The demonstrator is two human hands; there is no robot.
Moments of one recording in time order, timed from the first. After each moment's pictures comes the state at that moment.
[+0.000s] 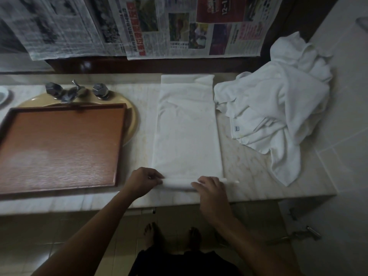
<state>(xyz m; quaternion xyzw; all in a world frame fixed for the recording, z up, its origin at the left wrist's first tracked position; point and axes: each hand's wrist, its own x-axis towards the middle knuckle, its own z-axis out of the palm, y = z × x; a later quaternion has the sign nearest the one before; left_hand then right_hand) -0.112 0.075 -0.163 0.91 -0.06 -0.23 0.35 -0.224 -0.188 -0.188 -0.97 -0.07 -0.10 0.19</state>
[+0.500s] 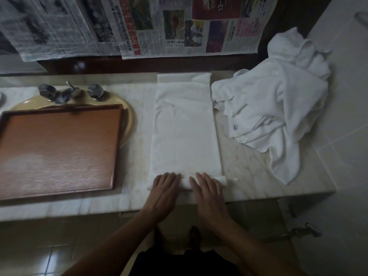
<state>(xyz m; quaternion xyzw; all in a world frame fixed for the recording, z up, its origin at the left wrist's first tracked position) -0.166 0.020 -0.197 0.93 -0.31 -0.01 0.18 -0.230 -0.184 -0.208 -0.99 -0.10 -0.03 0.07</state>
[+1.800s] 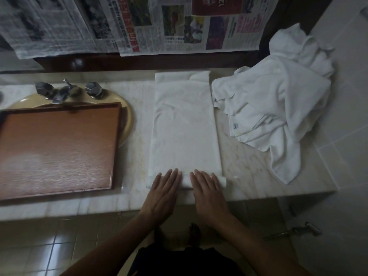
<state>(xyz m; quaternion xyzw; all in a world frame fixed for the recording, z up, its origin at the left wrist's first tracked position) -0.173 0.026 -0.210 0.94 -0.33 -0.02 0.11 -0.217 -0.189 -0.209 -0.99 -0.10 0.00 0.09</state>
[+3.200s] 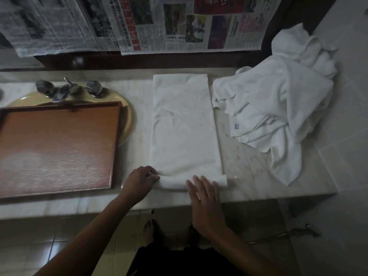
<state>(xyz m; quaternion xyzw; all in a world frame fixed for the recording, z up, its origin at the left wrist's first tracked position) -0.120 0.069 -0.165 0.94 -0.05 -0.14 0.31 -0.244 -0.169 -0.192 -0.99 -0.08 0.03 0.11</state>
